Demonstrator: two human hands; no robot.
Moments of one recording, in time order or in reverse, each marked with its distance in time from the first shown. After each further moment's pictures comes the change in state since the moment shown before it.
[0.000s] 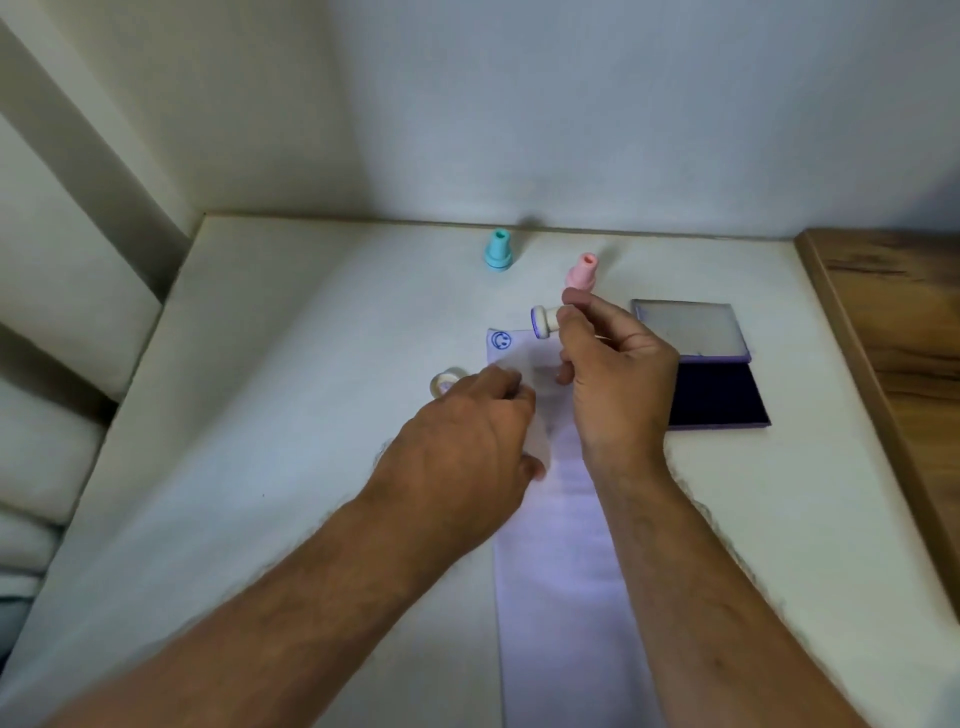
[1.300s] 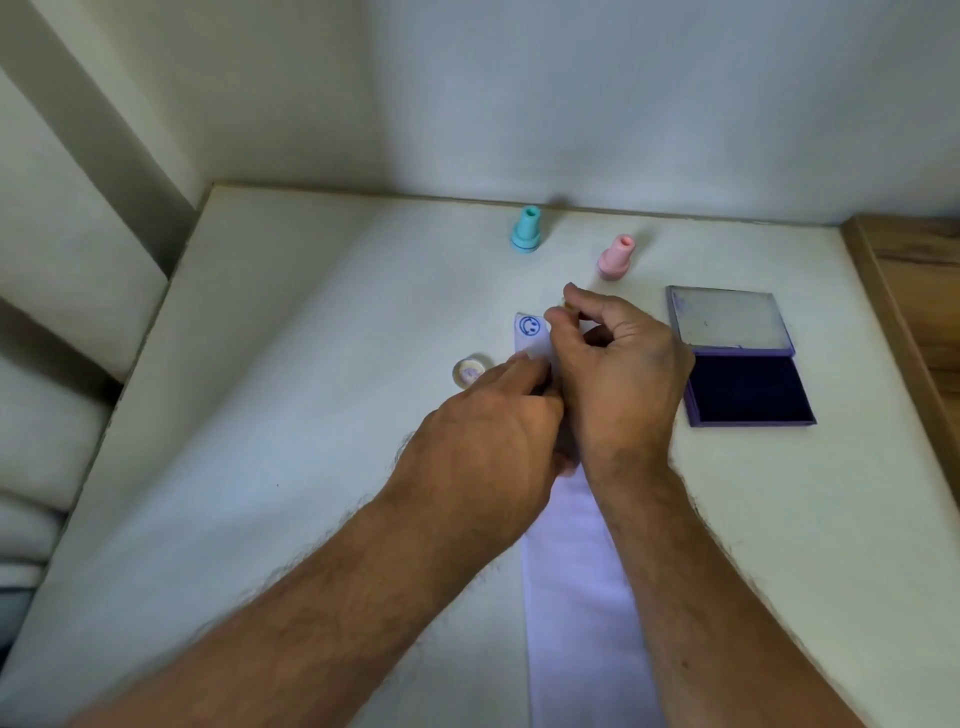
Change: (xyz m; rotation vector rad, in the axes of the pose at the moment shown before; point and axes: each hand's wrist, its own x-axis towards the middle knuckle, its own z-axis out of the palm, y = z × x) left_hand -0.001 -0.013 0.016 -0.094 0.141 0.089; right_hand -0.006 0.010 0.020 -0.470 0.051 -0.360
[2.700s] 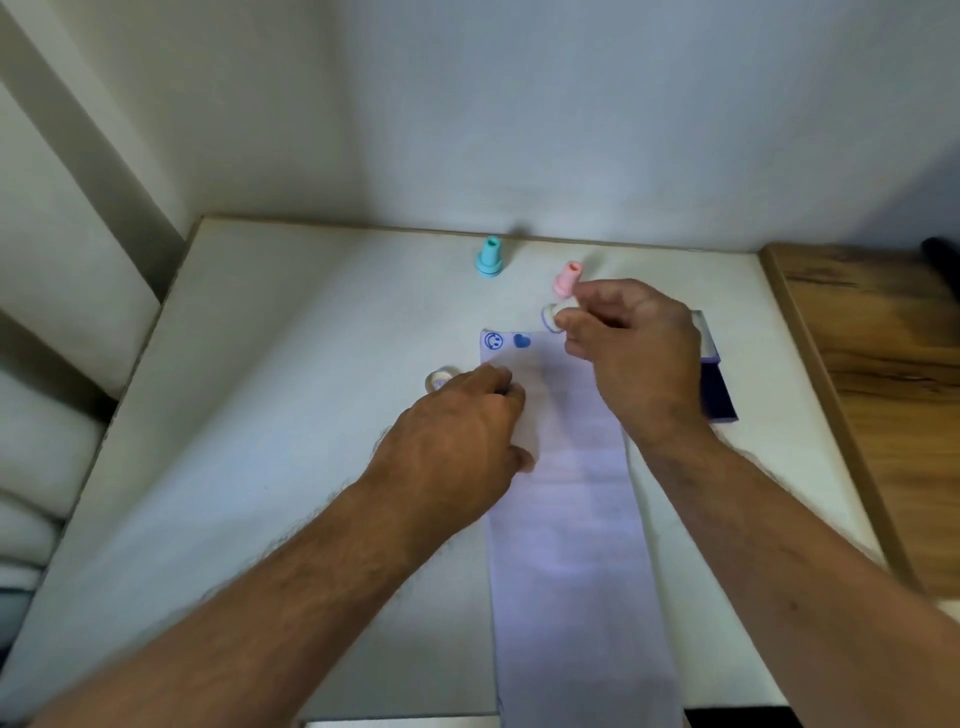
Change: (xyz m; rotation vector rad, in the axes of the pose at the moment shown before) left_hand 0.004 0.007 -0.015 0.088 -0.170 -0.063; right_hand 0.031 -0.015 -0.054 0.107 -0.220 0.183
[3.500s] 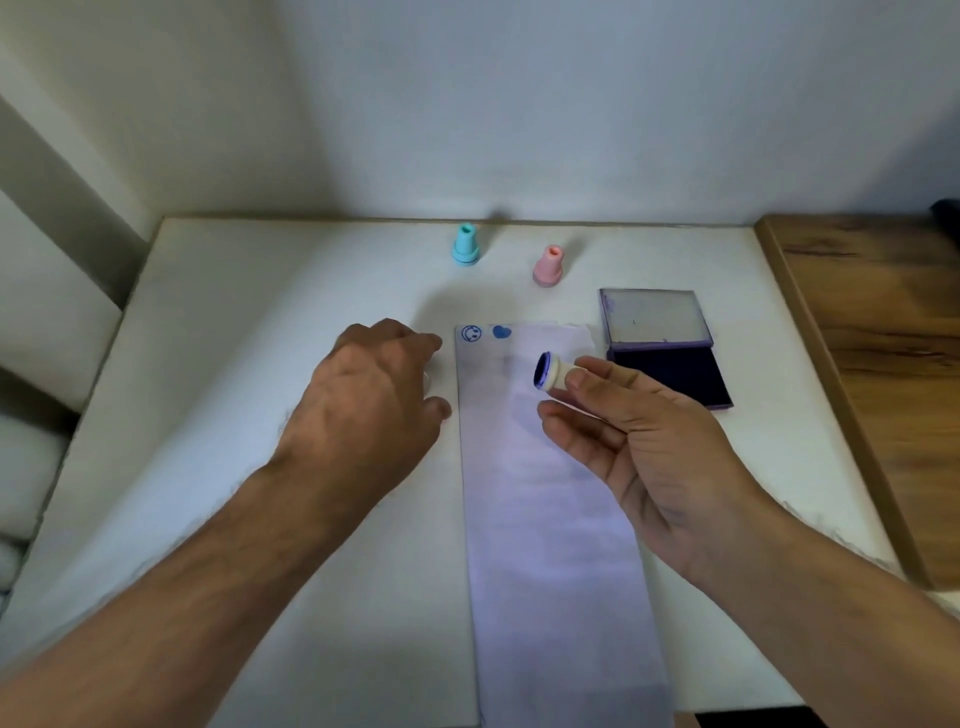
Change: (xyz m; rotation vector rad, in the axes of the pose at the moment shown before) left_hand 0.003 -0.024 -0.020 -0.019 0.221 -0.258; right_hand -0.051 0.003 -0.037 0.807 -0.204 0.654
